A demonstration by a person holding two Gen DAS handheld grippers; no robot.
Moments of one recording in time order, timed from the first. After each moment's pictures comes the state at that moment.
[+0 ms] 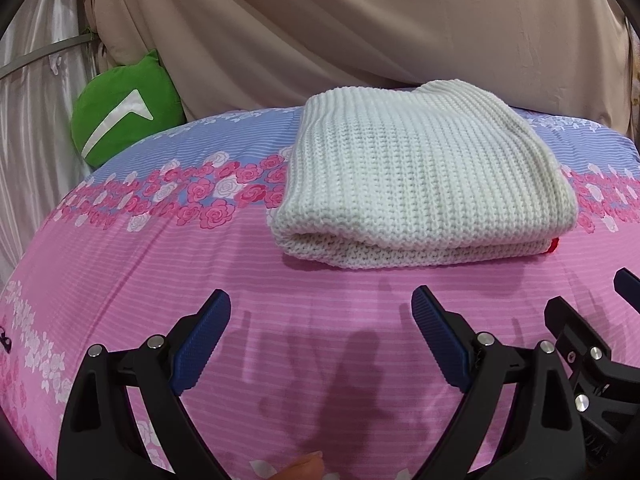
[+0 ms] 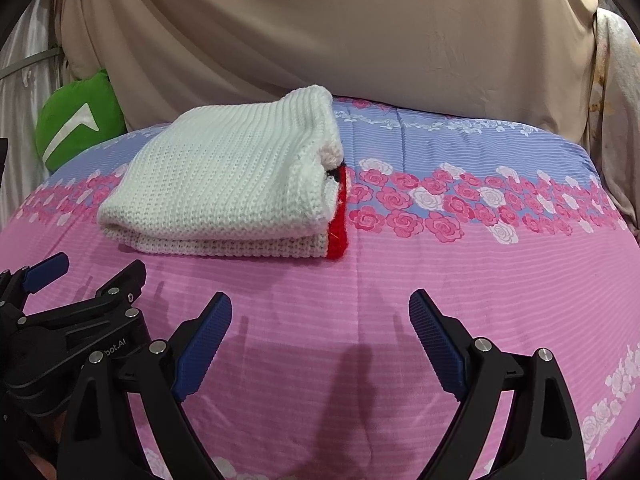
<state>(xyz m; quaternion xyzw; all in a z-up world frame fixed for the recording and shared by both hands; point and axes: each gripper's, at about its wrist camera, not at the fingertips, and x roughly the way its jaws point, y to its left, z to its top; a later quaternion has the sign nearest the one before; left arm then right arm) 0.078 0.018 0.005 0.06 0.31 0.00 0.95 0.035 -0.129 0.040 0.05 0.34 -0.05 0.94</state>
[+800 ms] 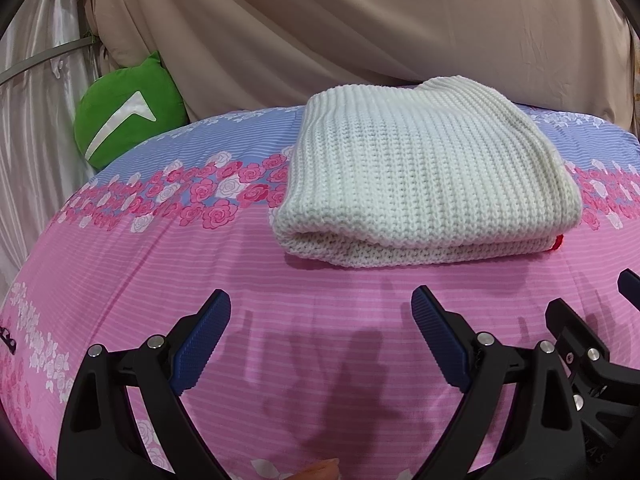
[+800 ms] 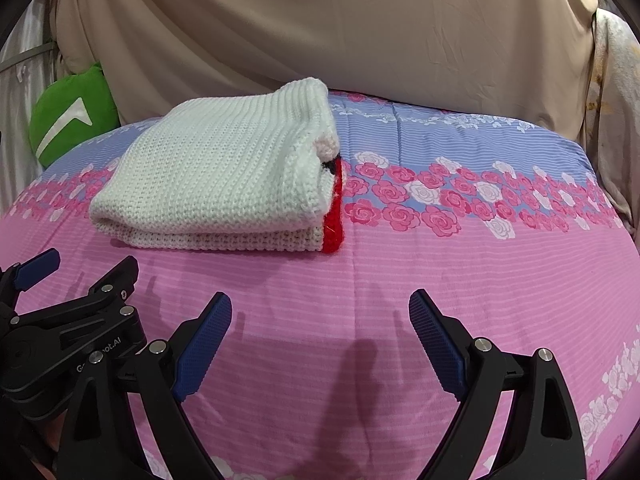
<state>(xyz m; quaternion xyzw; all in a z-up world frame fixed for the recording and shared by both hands) 0.077 0.015 0.005 0.07 0.32 0.01 0.95 0.038 -0.130 0.037 0.04 0.35 -0.06 0.94</state>
